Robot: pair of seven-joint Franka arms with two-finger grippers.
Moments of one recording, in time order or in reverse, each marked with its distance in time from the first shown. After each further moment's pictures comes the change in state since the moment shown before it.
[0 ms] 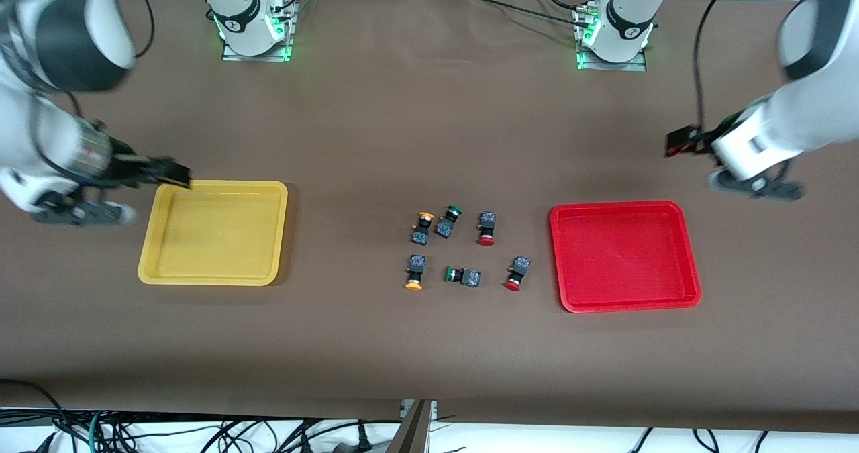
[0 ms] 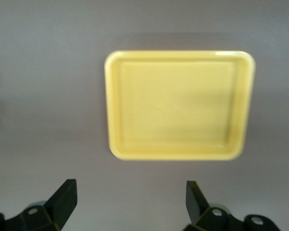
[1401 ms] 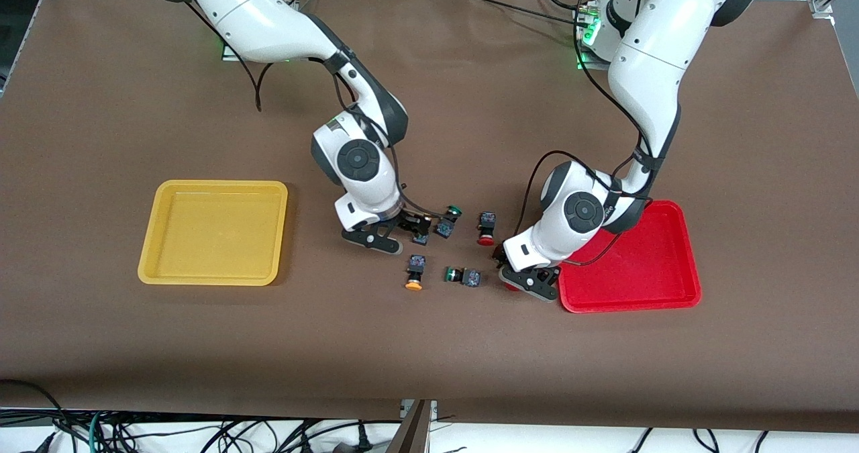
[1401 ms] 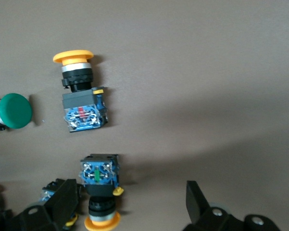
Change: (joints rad) left arm -0.295 0.651 -0.005 0.144 0.000 0.893 0.006; right arm 0.447 0.485 0.071 0.065 -0.127 0.645 0.802
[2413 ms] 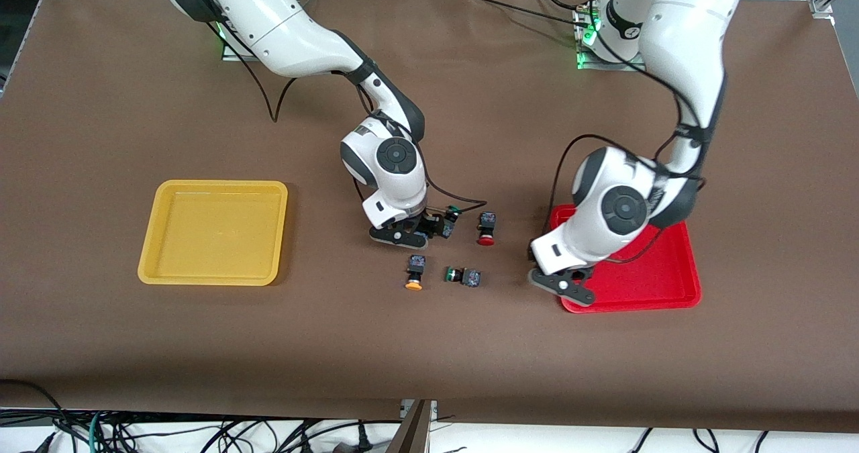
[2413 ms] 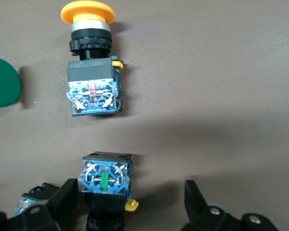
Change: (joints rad) left arm 0.014 -0.182 0.092 0.055 0.012 -0.386 0.030; right arm 0.058 0.108 -0.001 0.051 -0.134 0.065 0.063
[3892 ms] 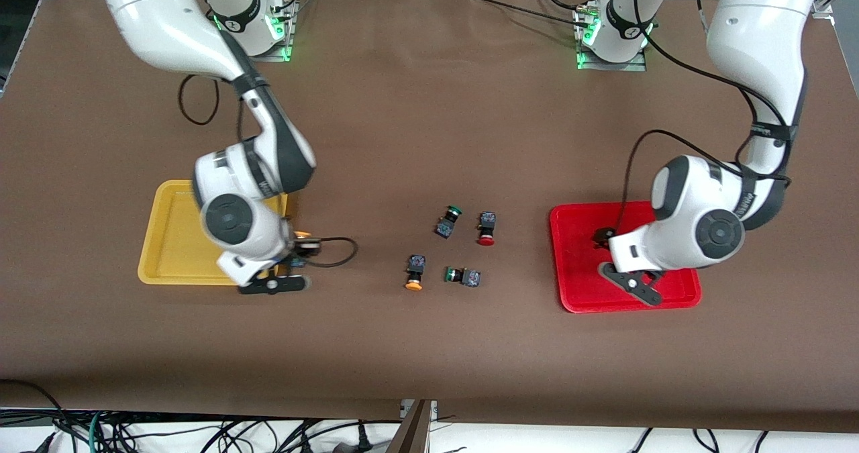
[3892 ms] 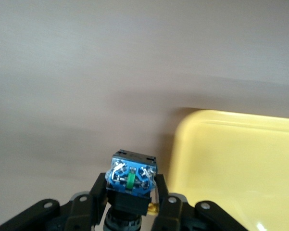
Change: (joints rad) left arm 0.265 -0.037 -0.176 -0.081 0.070 -0.099 0.157; right arm -0.367 -0.200 -0.048 0.005 0.136 -0.428 -0.842
